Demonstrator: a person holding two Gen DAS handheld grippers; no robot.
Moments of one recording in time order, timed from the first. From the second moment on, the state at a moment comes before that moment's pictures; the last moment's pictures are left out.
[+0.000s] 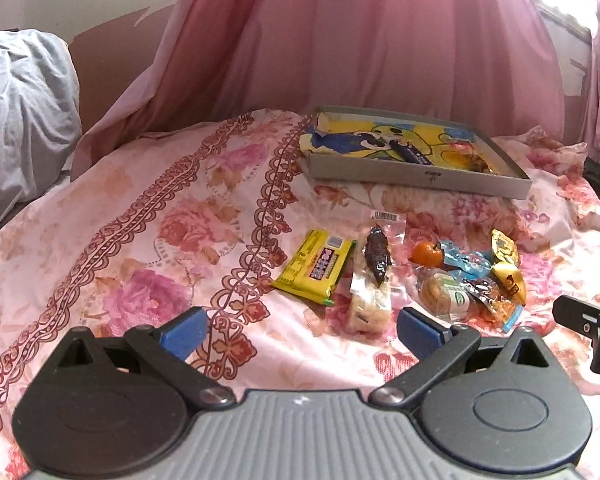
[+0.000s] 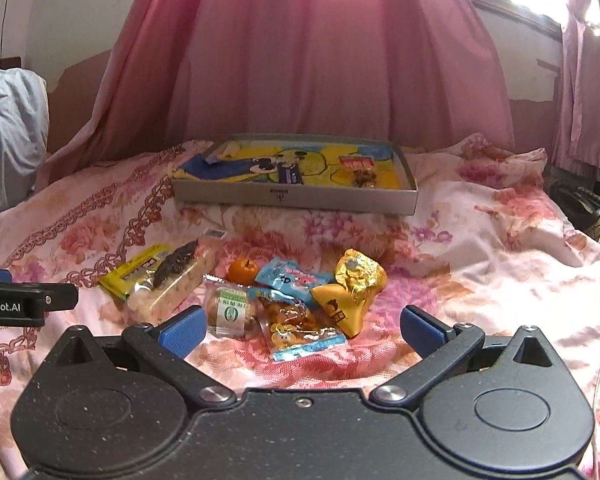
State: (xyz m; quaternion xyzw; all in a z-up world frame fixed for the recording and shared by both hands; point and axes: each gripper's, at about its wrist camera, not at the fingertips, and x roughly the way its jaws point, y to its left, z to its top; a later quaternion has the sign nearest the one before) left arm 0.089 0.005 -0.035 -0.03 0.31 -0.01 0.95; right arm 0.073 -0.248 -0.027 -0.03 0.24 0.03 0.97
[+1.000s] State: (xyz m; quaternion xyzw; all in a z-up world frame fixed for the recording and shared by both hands) left arm 0.136 -0.018 -0.047 0.01 0.32 -0.07 0.94; right arm 0.111 -0.238 -0.055 -0.08 0.32 0.01 0.95
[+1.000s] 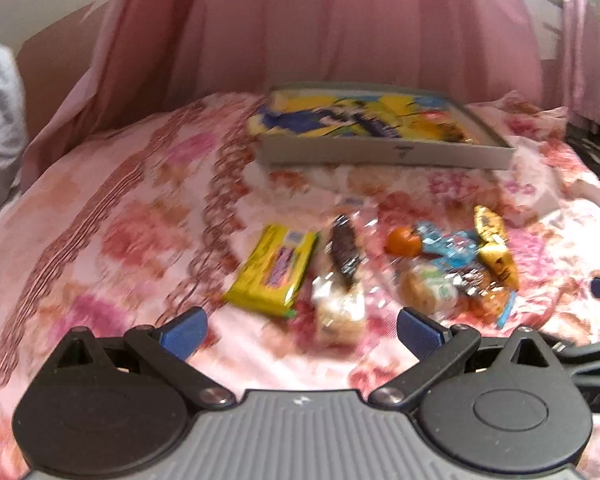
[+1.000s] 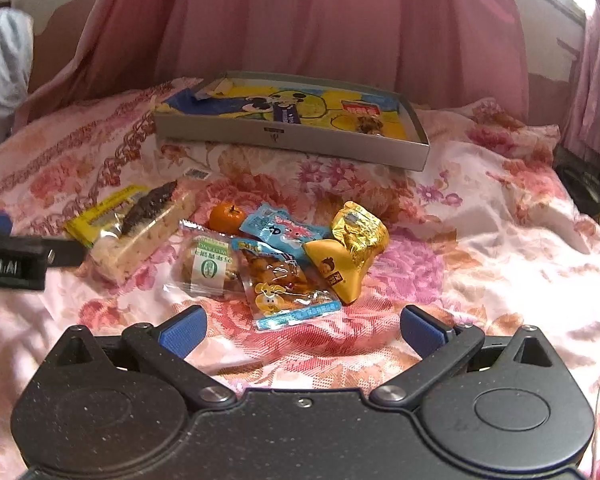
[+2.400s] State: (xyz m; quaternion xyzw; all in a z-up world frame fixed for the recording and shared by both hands) left arm 0.200 -0.037 -0.077 -0.01 0.33 -0.15 0.93; right arm 0.156 -0.193 -0.104 -0.28 0.28 0.00 0.92
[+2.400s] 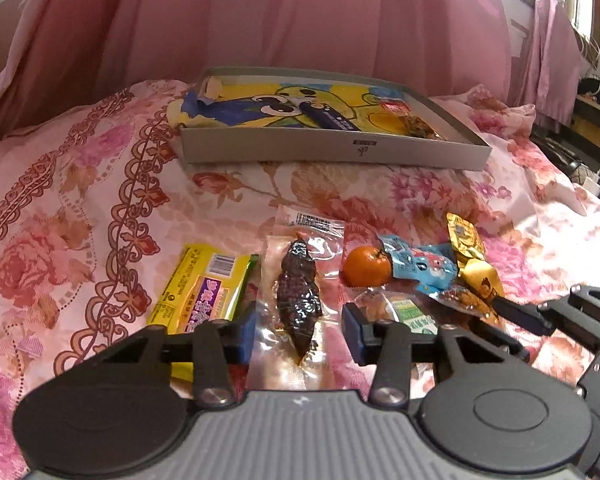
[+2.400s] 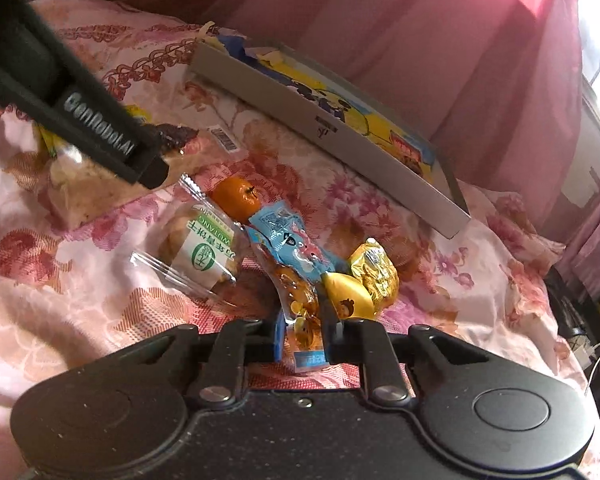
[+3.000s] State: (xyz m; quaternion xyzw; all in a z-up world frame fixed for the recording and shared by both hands) left arm 0.164 -0.053 -0.070 0.04 0.34 -0.15 0.93; right arm 0.148 -0.206 -0.083 -0.20 0.28 0.03 0.94
